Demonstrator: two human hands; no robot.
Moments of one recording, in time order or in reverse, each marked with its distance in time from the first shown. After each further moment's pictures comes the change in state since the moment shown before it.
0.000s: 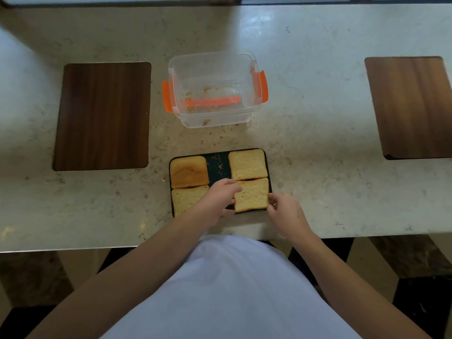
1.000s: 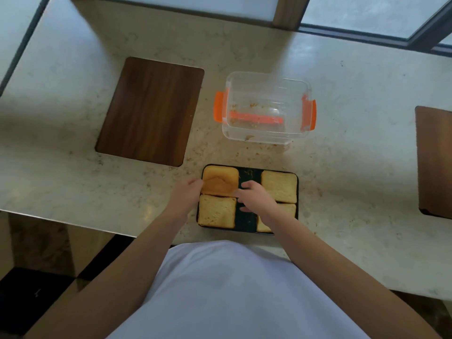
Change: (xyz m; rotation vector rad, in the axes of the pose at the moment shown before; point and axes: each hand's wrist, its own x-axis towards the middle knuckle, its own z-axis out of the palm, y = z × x) left_hand 0.002 -0.029 -0.134 -0.109 0.393 0.165; right_hand 0.063 -0.138 0.038 0.442 -0.463 0.146
